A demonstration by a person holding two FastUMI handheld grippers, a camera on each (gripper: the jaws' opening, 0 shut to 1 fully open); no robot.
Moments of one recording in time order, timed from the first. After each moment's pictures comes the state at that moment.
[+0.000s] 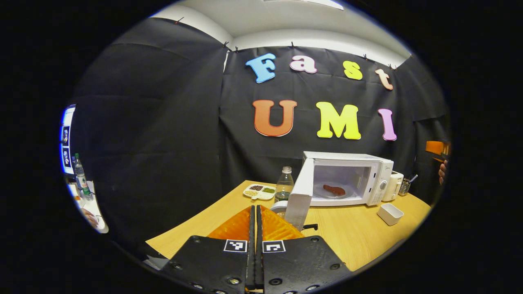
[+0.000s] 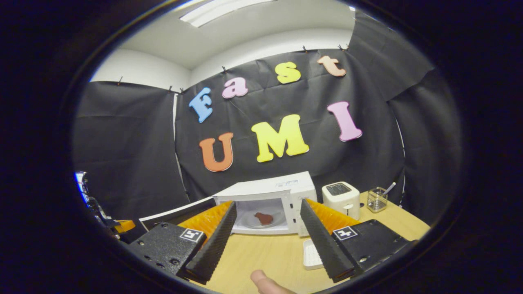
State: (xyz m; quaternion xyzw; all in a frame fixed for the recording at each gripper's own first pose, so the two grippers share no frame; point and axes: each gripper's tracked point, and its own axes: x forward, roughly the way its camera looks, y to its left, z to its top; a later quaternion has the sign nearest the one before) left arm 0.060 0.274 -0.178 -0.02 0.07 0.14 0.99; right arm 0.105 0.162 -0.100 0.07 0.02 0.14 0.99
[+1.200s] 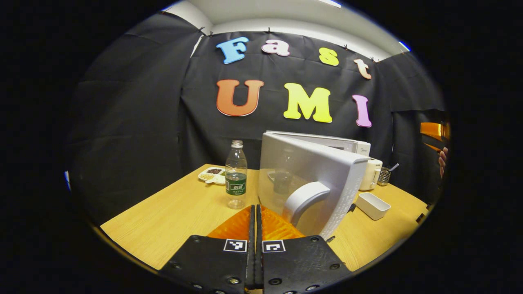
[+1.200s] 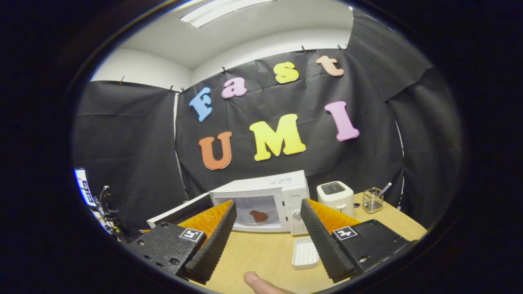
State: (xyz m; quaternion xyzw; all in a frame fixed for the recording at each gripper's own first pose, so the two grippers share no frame) left arm 0.125 0.169 -0.236 -0.03 0.11 0.02 0.99; right arm 0.118 0.129 -0.120 0.07 0.02 0.15 0.99
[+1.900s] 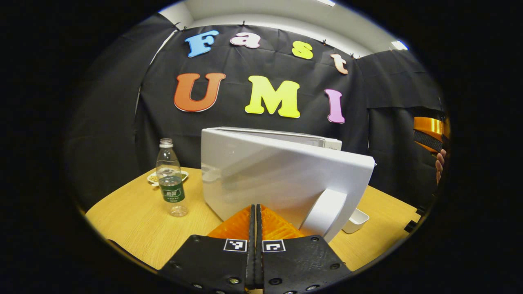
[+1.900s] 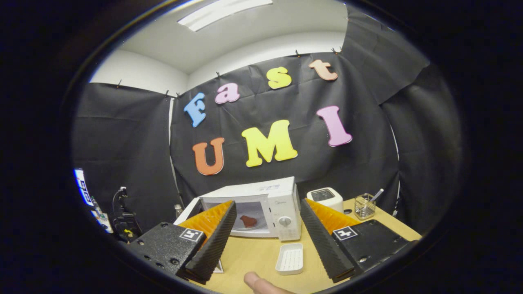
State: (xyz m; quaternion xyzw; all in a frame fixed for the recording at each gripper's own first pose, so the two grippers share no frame) left arm 0.202 0.063 -0.237 -0.03 0.11 -0.07 0.99; right arm 0.134 0.082 -0.117 0.08 0.00 0.13 0.99
